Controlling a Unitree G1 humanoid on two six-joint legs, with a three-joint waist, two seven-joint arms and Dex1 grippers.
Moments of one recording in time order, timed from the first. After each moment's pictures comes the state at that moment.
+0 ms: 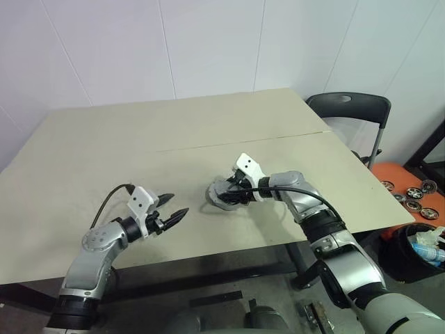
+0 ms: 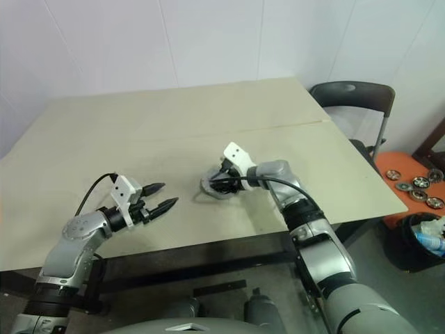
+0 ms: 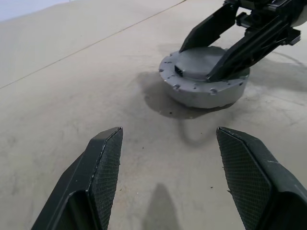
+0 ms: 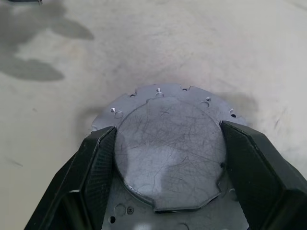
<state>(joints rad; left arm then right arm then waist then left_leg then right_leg) -0.05 0.49 0.03 -0.05 -0.30 0.18 -0.78 -0.75 -0.26 0.23 0.53 0.06 0.51 0.95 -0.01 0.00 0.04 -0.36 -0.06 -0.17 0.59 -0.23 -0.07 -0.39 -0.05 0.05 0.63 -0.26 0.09</state>
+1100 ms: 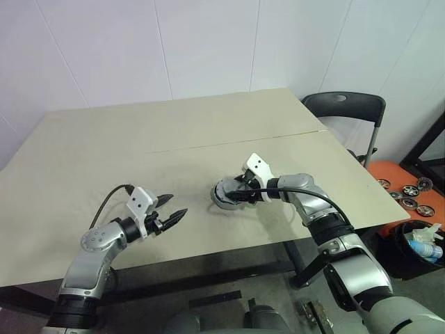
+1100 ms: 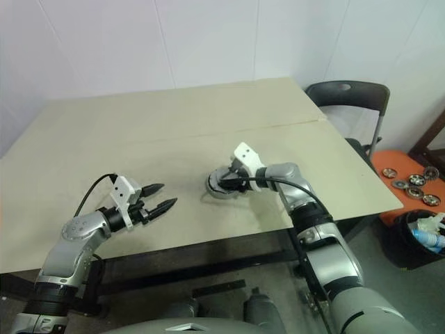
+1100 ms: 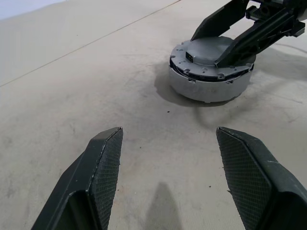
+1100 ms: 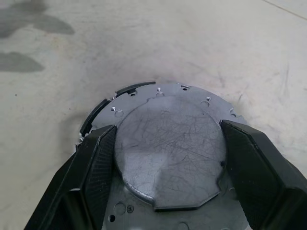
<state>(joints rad) -0.05 0.49 0.03 -0.03 -0.29 0.17 -0.78 -0.71 -0.30 0.22 0.55 0.04 0.38 0.92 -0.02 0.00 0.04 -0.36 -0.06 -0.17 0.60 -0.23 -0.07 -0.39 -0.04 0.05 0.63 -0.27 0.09</state>
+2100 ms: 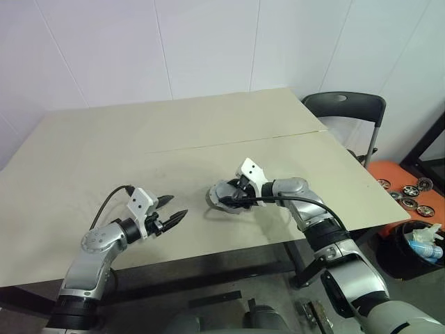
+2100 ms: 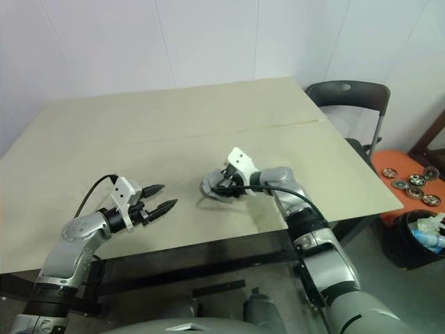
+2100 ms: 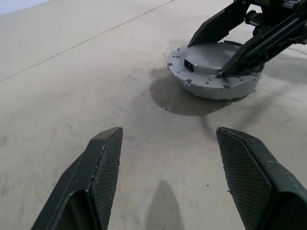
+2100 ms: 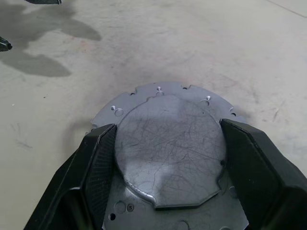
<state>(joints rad) -0.05 0.49 0.03 -0.04 -0.29 0.17 -0.78 -0.67 -0.27 0.25 0.50 0.03 0.36 0.94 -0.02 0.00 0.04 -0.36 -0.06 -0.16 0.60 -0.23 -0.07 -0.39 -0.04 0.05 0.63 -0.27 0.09</state>
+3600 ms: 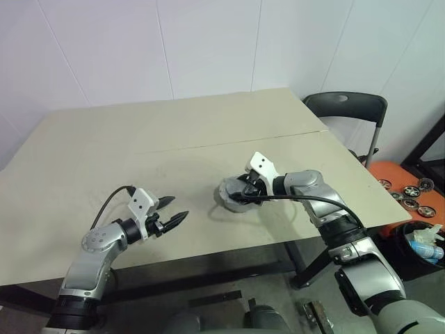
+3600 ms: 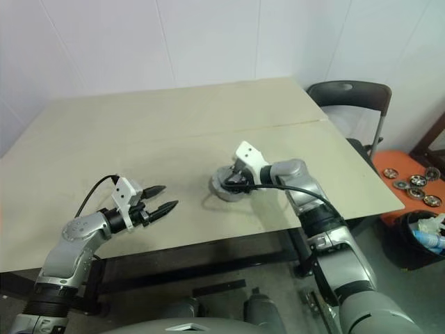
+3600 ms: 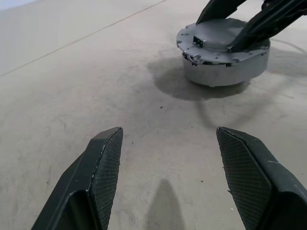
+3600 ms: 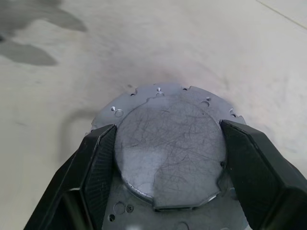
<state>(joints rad) -0.05 0.49 0.02 -0.04 -0.30 0.18 -0.80 -0.68 -0.38 0.26 0.36 0.04 0.50 0.94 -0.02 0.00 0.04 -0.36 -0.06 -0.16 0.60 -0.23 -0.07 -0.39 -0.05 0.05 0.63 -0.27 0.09</state>
